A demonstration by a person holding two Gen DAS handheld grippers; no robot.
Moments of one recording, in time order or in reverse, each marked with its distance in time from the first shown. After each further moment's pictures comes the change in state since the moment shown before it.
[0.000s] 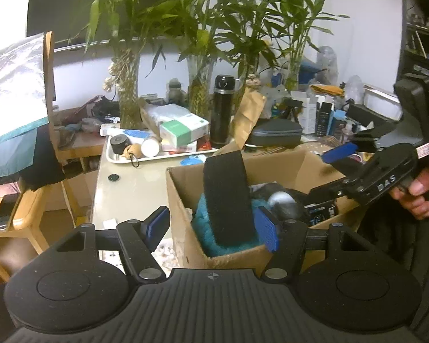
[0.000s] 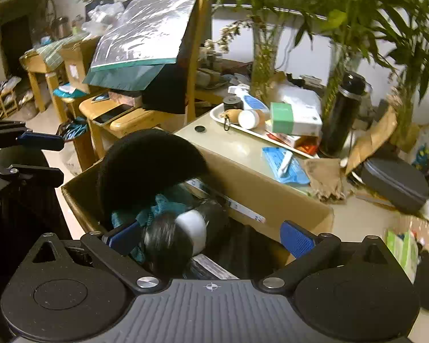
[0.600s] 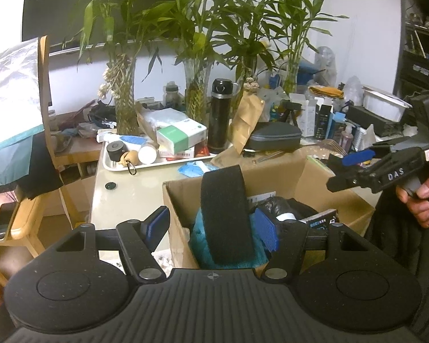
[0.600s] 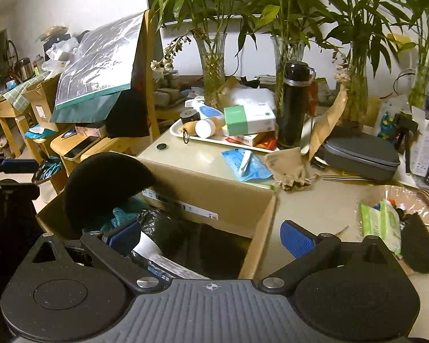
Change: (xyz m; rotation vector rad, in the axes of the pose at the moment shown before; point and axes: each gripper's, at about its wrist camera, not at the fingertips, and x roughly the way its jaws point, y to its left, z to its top) left arm 0.009 -0.001 0.017 0.012 -0.004 -0.008; right arm -0.019 -0.044 -0.014 0.175 -0.067 -0.082
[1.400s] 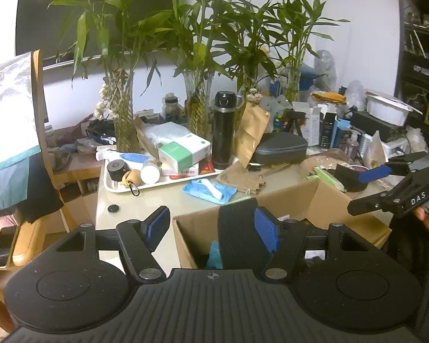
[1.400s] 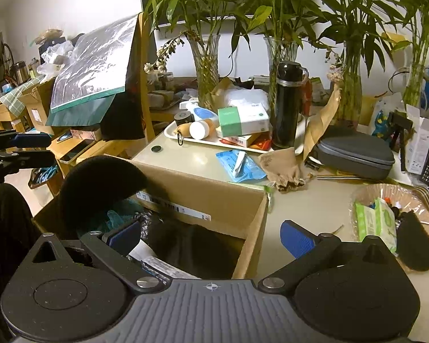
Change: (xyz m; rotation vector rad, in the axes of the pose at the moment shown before) left arm 0.019 0.014 0.026 0.037 -0.030 0.001; right arm -0.001 -0.005 0.001 0.018 -0.007 -0.010
